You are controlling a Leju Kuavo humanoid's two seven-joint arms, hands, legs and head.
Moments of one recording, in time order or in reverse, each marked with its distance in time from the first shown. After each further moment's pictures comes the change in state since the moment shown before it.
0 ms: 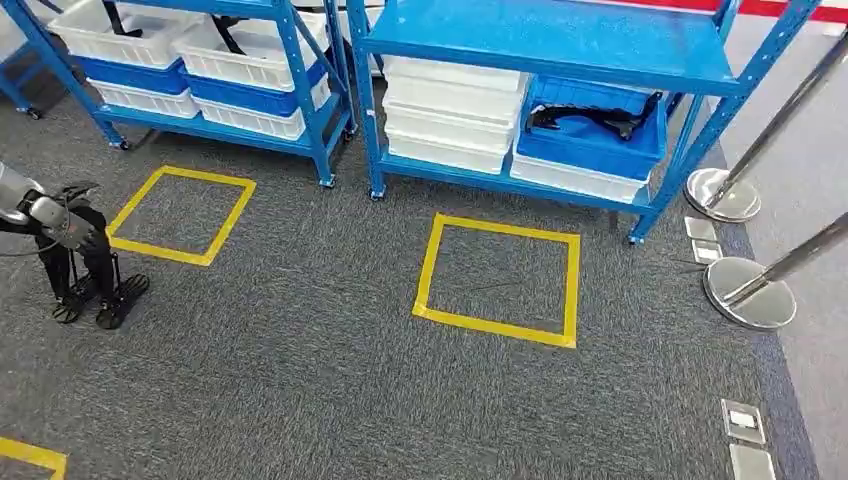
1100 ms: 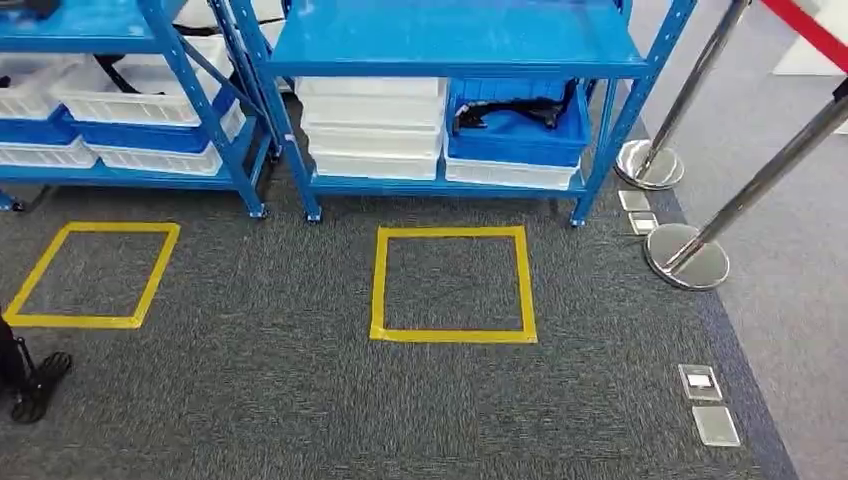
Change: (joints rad) left arm 0.003 0.009 -0.001 -0.002 -0.015 0.008 0.044; right arm 0.009 0.002 0.055 -0.002 0.037 0.019 0.056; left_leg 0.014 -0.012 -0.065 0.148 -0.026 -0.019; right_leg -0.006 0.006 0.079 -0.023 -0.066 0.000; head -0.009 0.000
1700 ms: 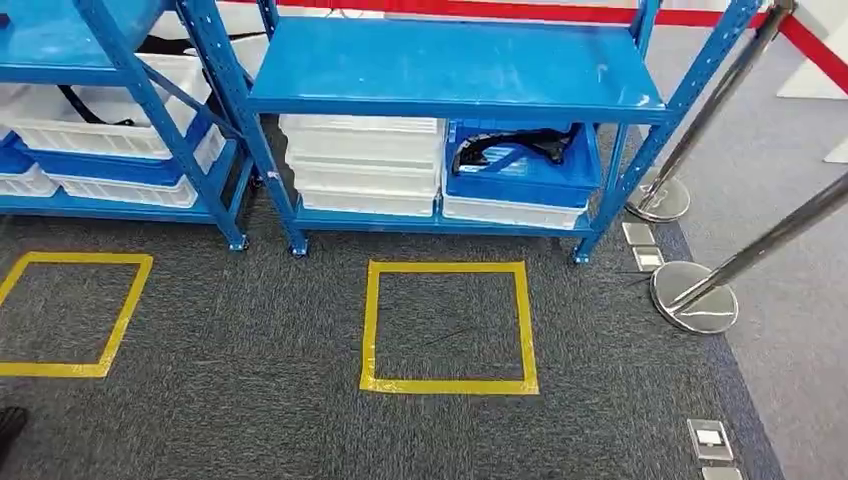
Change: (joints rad) left arm 0.025 0.001 -0.002 0.003 -0.003 -0.001 0.012; right arm 0.013 0.003 0.015 0.003 -0.003 -0.001 0.010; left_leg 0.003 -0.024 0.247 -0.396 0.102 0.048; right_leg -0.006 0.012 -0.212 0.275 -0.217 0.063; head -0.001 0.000
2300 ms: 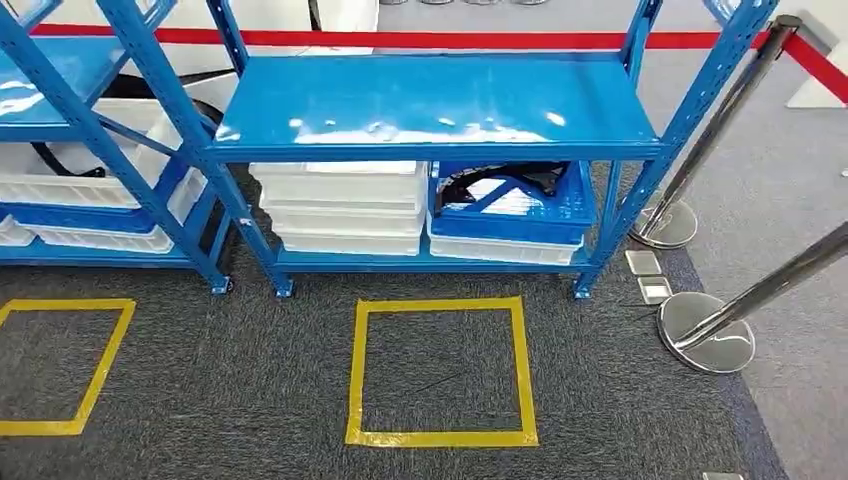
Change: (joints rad) left arm -0.023 0.007 0.000 0.003 -0.001 0.002 0.008; right arm -0.016 0.003 0.001 0.005 -0.008 -0.002 0.009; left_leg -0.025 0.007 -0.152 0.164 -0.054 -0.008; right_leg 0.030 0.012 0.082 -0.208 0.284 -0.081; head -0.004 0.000
